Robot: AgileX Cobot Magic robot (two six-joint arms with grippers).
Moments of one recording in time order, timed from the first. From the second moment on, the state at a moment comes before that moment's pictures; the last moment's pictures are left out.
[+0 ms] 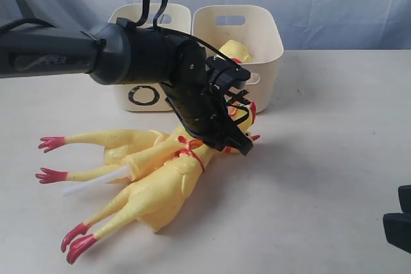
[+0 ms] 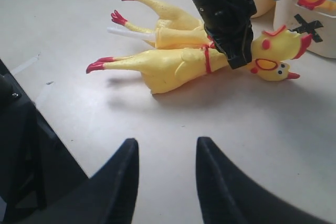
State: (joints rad) left arm -0.74 2.06 -1.47 -0.12 0.69 0.07; right arm 0.59 0.42 -0.61 0.40 0.90 -0.27
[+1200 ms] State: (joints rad) left arm -0.74 1.93 -1.60 -0.27 1.02 0.14; right arm 0.59 0.42 -0.61 0.40 0.90 -0.27
